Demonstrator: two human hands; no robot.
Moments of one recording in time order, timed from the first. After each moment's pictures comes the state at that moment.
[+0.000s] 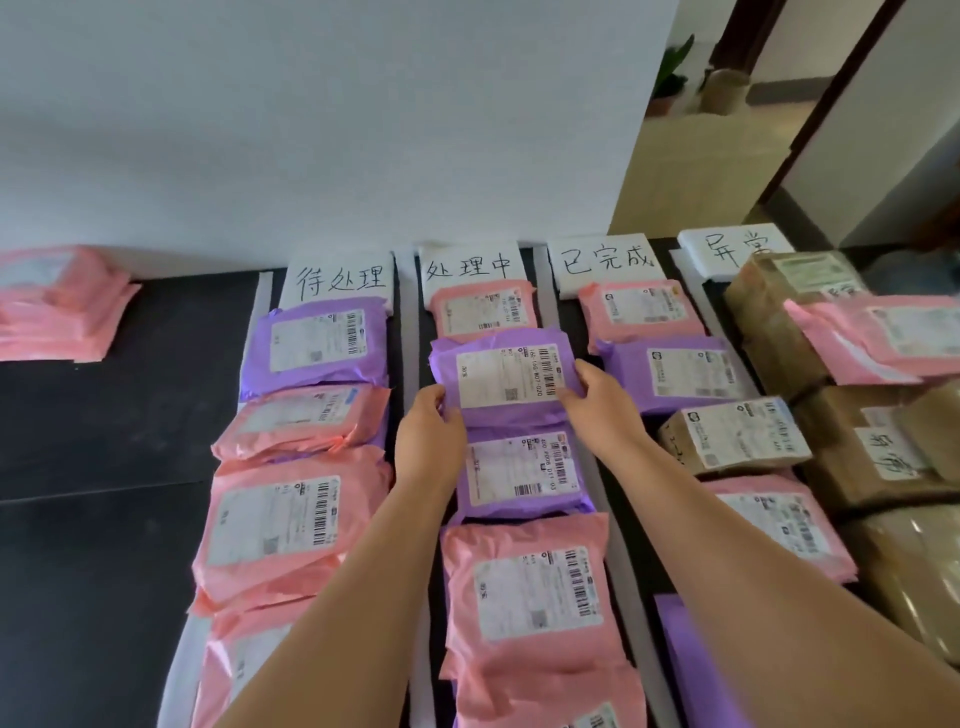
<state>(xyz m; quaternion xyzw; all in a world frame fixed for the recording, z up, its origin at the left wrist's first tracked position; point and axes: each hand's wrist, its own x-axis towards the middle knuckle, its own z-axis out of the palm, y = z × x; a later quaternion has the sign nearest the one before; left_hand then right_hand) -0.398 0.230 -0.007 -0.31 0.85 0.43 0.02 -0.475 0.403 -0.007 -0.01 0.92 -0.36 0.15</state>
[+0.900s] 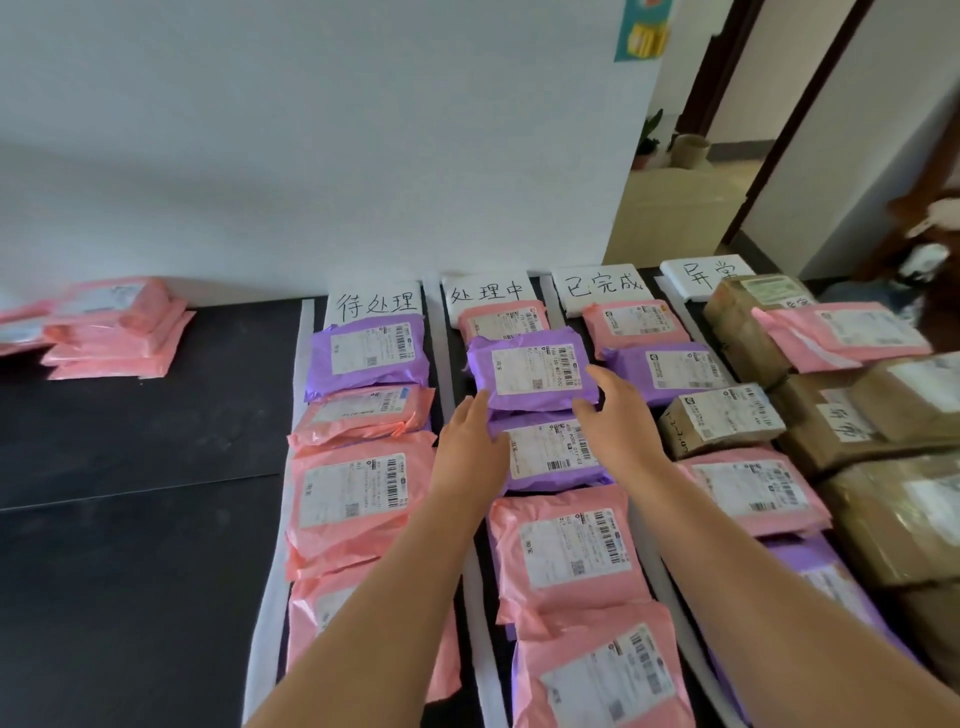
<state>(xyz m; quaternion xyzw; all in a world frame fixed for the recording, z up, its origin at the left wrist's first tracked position) -0.323 0.218 0.034 -0.16 0.90 0.41 0.05 -0.384 0.381 0.051 0.00 0.93 -0.36 0.06</state>
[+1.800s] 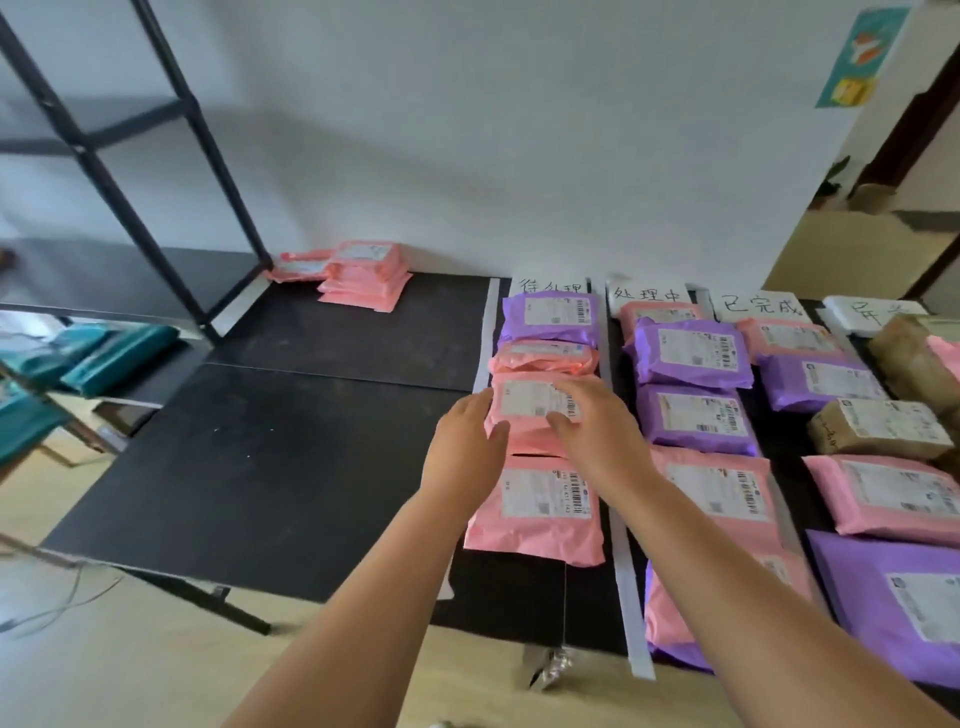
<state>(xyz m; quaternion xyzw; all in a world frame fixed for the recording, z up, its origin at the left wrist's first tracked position) -0.077 0.096 0.097 -0.26 0.90 0.34 -0.06 -0.161 0.230 0.098 -0.26 0.91 -0.33 0.03</state>
